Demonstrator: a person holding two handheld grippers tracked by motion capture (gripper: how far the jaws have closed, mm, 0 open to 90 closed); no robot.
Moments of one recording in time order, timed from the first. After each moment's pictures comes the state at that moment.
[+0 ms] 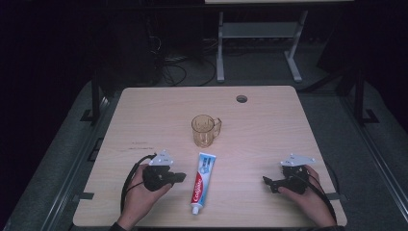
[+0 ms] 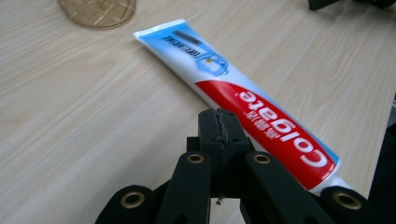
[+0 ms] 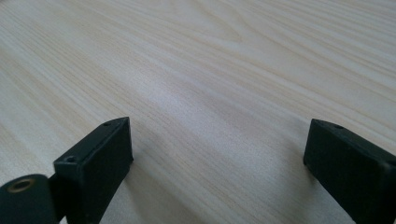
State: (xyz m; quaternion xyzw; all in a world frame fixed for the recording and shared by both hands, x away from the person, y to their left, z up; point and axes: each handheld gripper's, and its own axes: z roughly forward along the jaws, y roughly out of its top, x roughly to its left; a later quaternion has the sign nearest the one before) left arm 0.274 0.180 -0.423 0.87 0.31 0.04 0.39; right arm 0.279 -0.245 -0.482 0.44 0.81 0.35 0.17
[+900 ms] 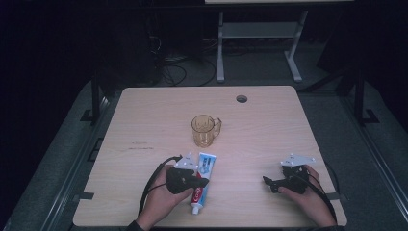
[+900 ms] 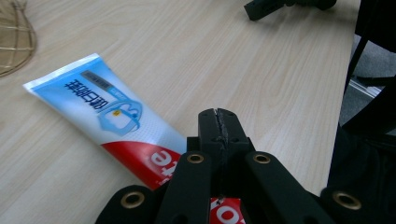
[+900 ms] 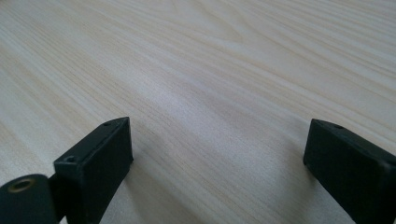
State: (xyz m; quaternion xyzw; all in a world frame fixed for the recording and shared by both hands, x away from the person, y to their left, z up) left arm 0.269 0.122 -0.422 0.89 0.25 0.00 0.39; right arm 0.280 -0.246 -0.482 0.43 0.81 0.35 0.17
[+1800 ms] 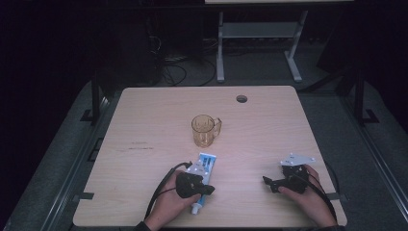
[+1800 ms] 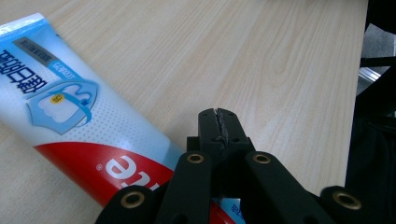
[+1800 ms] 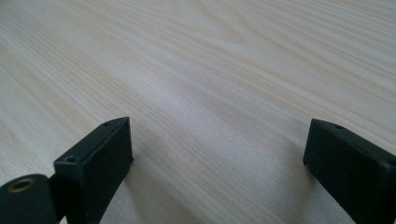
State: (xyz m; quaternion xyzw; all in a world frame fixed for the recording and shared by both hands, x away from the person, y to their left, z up) left arm 0.269 0.105 -0.452 0.90 0.25 -0.02 0.36; right arm 0.281 -0.245 -0.482 0.43 0.82 0.35 0.17
